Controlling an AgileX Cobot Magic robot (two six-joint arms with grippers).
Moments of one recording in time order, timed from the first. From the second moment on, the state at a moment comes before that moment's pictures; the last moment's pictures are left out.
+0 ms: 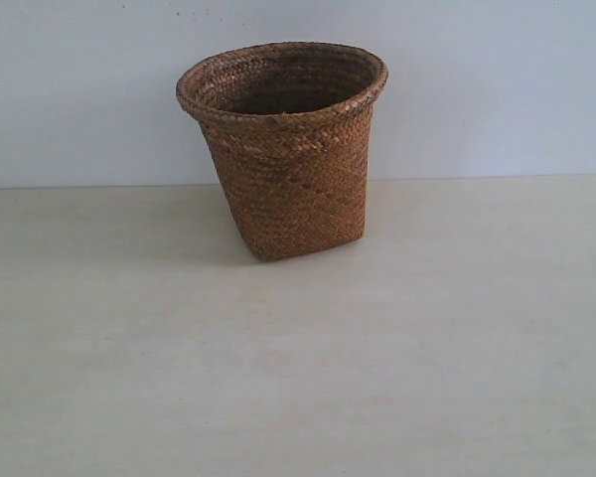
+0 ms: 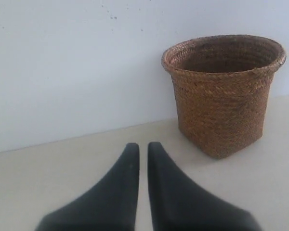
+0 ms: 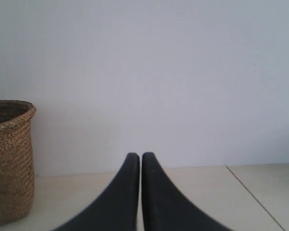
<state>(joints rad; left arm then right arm) -0.20 0.38 -0.48 0.02 0.34 0.05 -0.13 0.13 -0.34 0.25 0.20 -0.23</state>
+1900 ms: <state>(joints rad) -0.18 0.01 -0.07 -0.02 0.14 0.04 -0.13 0.00 -0.03 0.37 0.10 -0.26</state>
